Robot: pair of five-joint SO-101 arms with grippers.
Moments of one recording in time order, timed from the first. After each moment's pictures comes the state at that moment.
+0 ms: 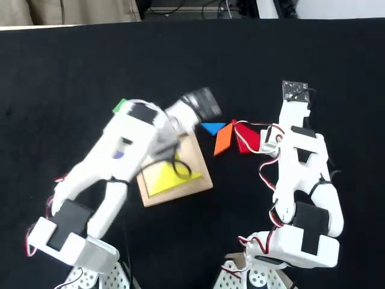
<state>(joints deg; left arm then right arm) 17.9 1.2 17.6 58.7 -39.2 16.4 -2.1 41.0 39.1 8.0</state>
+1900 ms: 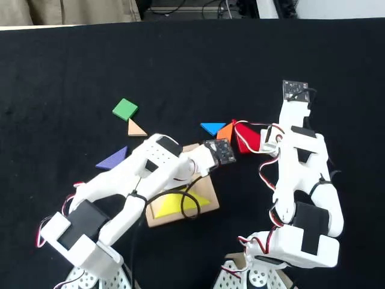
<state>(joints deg) 31.5 4.3 32.8 56.7 -38.0 16.4 -2.1 41.0 38.6 8.0</state>
